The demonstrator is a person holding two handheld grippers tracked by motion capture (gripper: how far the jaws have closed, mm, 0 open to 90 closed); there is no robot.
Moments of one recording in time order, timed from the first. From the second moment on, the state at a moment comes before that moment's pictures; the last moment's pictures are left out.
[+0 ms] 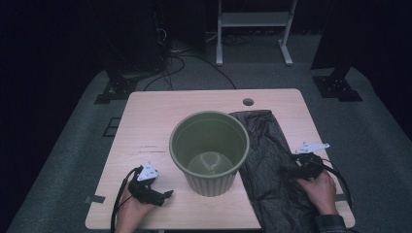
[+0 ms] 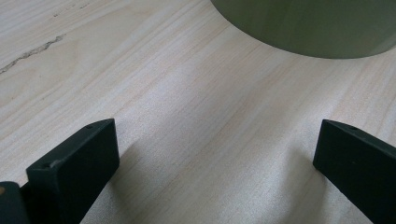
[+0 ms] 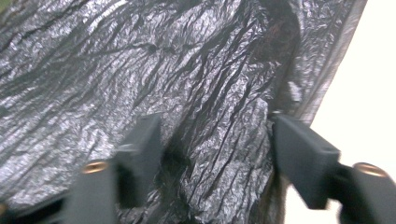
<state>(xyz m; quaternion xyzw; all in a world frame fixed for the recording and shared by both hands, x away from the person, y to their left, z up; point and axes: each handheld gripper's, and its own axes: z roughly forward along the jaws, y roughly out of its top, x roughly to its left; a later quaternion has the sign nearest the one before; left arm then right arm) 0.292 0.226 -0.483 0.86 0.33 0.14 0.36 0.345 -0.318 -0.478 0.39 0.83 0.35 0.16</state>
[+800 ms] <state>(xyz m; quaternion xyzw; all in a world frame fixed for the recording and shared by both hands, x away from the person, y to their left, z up) 0.292 0.226 -0.483 0.86 0.33 0.14 0.36 0.344 -0.313 -0.469 0.36 0.84 0.38 0.12</state>
